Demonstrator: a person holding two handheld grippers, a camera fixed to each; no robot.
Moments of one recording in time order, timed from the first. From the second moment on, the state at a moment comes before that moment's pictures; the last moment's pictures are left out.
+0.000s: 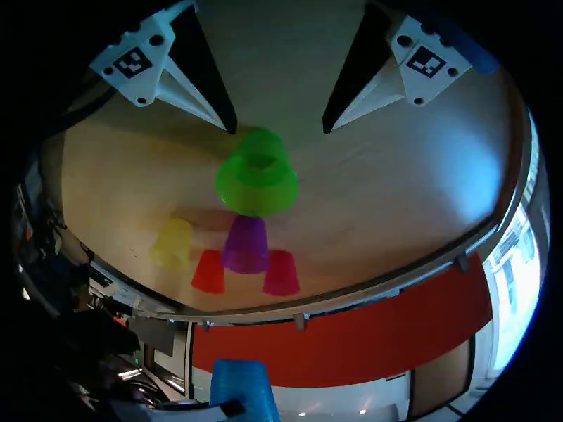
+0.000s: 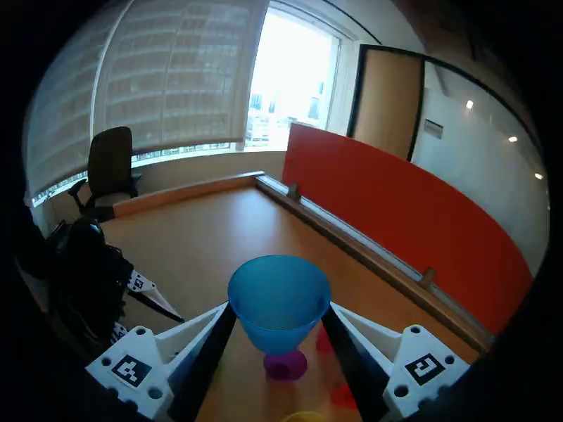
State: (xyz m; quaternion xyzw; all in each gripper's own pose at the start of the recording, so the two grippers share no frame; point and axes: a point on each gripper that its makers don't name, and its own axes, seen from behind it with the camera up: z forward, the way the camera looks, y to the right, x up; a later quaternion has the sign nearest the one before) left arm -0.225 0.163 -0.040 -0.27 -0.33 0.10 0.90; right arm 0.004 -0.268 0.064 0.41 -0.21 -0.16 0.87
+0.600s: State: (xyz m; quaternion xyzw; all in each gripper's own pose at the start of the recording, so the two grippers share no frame) left arm -0.195 0.109 -0.085 -0.20 -0.34 0.04 0.92; right arm -0.032 -0.315 0.104 0.46 -0.22 -0.18 0.84
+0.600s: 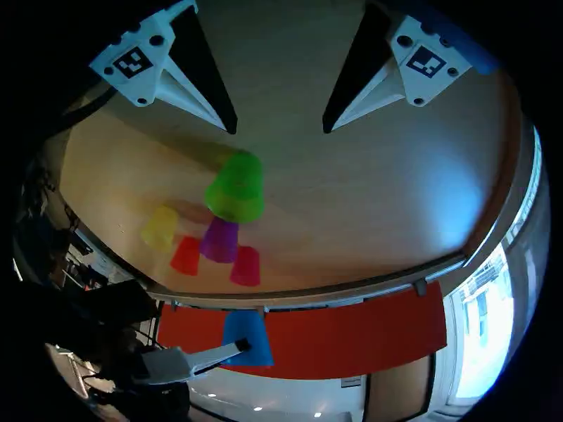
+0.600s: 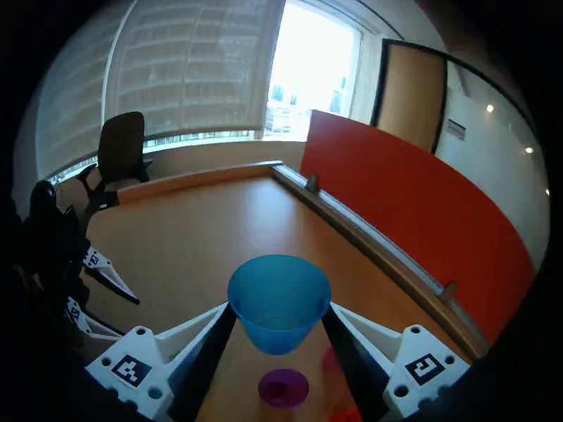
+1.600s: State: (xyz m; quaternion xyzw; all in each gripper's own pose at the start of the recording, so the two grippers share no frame) left arm -0.179 0.065 -0.112 -0.12 -0.33 0.00 0.93; right arm -0.133 -0.368 0.134 0.50 -0.34 -0.24 0.76
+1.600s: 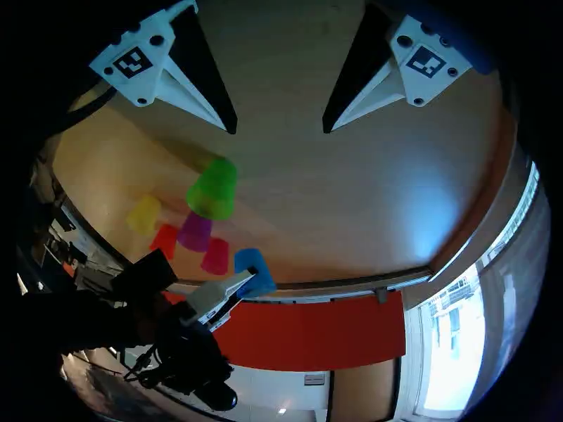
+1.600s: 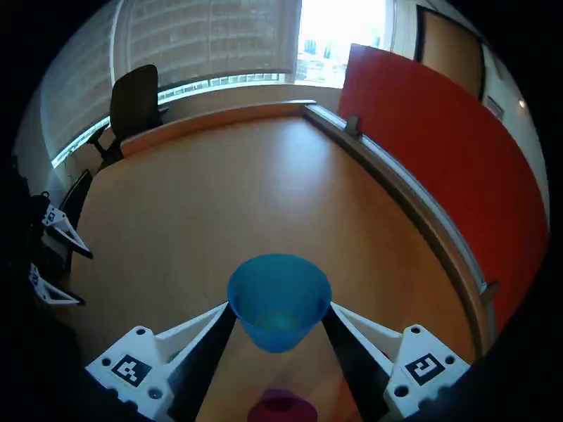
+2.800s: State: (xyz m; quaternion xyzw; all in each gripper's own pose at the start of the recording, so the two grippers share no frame) left arm -0.189 0.051 -0.114 -0.10 -0.34 -0.01 0.94; right arm -0.194 -0.365 0.143 0.49 -0.44 -0.30 0.69
